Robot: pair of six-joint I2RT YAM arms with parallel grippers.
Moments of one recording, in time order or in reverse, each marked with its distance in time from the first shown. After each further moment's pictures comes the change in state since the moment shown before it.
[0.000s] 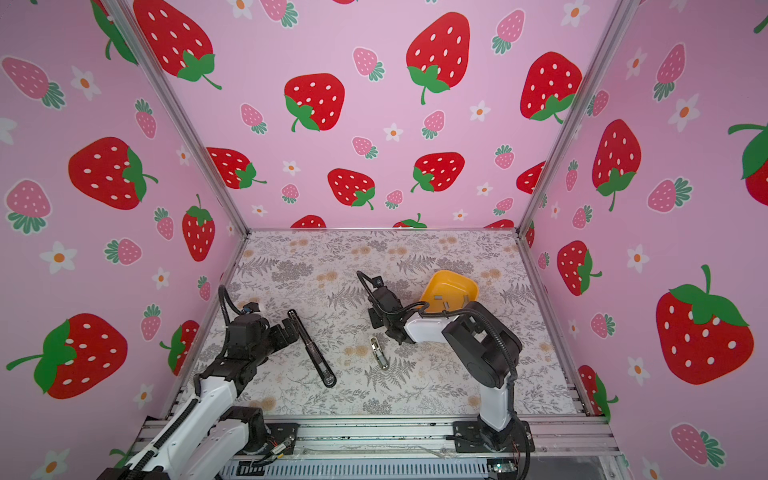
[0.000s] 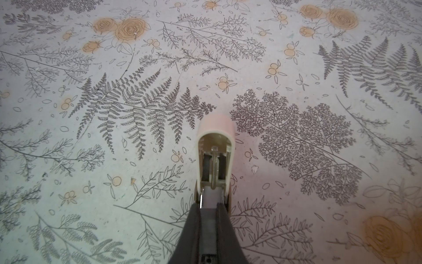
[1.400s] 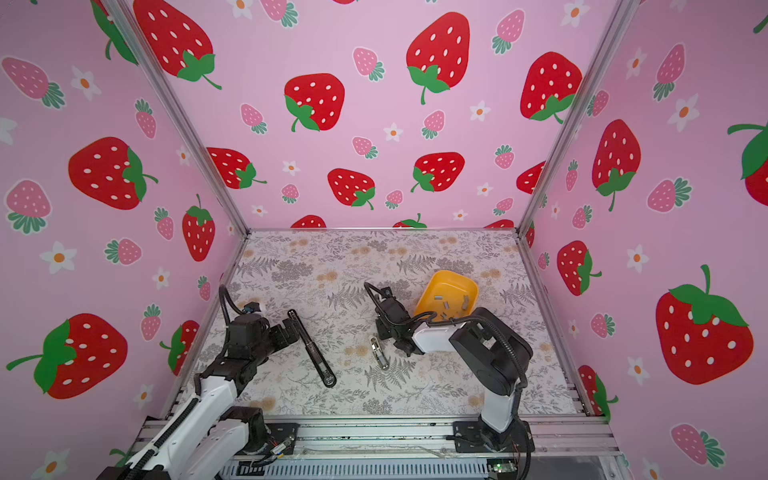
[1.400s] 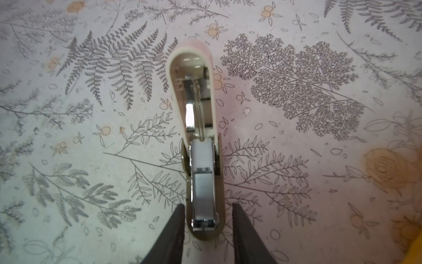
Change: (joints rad) left arm 0.001 0.002 0.000 0.004 0.011 0.006; right arm 0.018 -0.084 -0.153 0.005 -0.021 0.072
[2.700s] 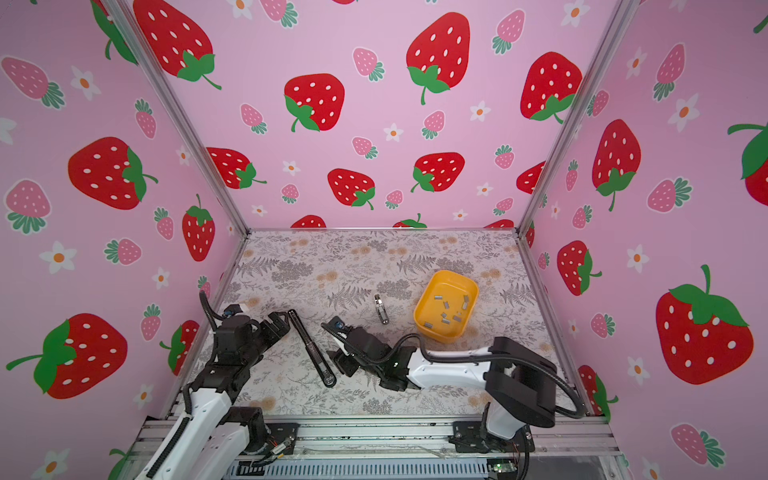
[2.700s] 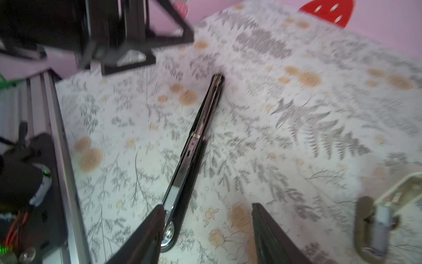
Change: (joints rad) left arm 0.039 -0.148 0.023 -0.052 -0.043 -0.211; right arm 0.401 -0.160 0.021 0.035 -0.077 -0.189
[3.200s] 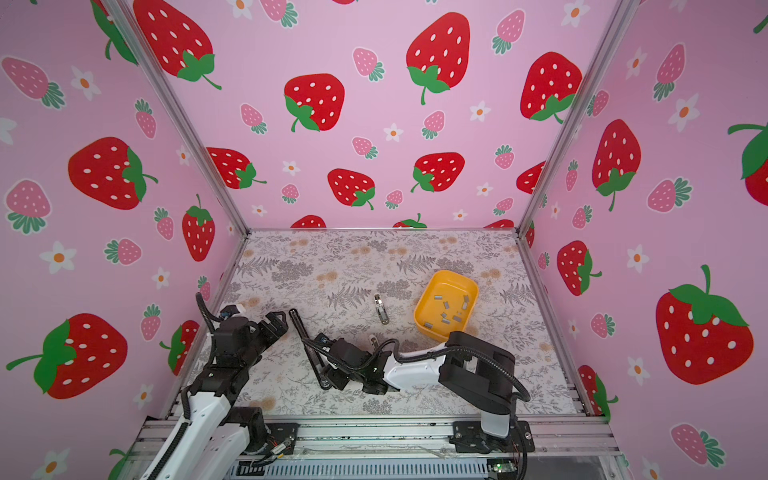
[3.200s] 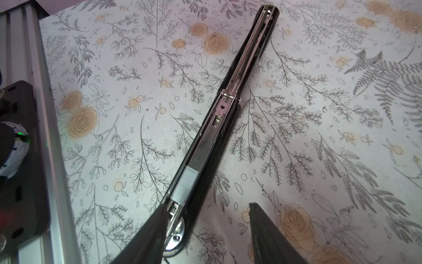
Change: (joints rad) left arm 0.003 -0.025 -0.003 -0.008 -0.022 0.000; right arm 0.030 0.188 0.098 -0.005 -0.067 0.014
